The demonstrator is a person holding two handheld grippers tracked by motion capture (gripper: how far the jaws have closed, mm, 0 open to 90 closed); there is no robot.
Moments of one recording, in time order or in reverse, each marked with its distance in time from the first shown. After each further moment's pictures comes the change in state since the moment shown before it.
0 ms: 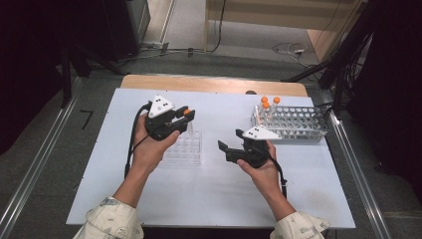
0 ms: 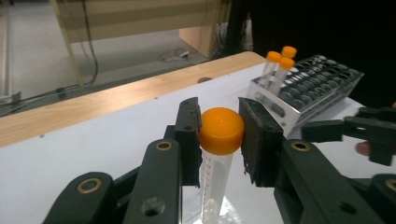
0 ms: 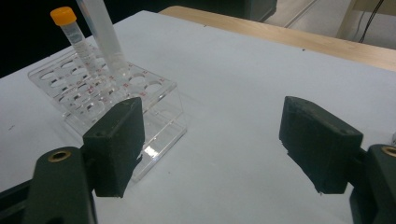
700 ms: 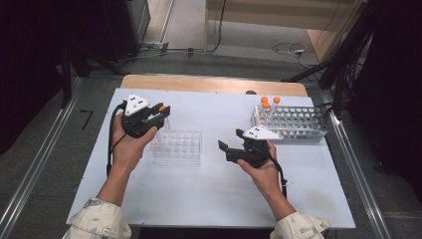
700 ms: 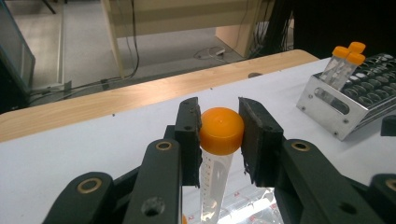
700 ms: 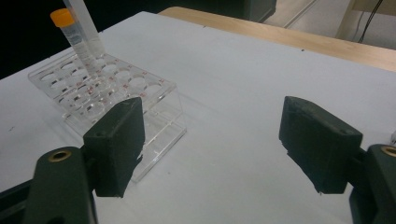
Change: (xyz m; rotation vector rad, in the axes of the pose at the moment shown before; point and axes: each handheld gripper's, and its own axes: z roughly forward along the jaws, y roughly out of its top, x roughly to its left) left arm 0.040 -0.013 -0.016 0.005 0.132 -0.019; right arm 0.000 0.000 -0.001 -0.001 -0.001 0.000
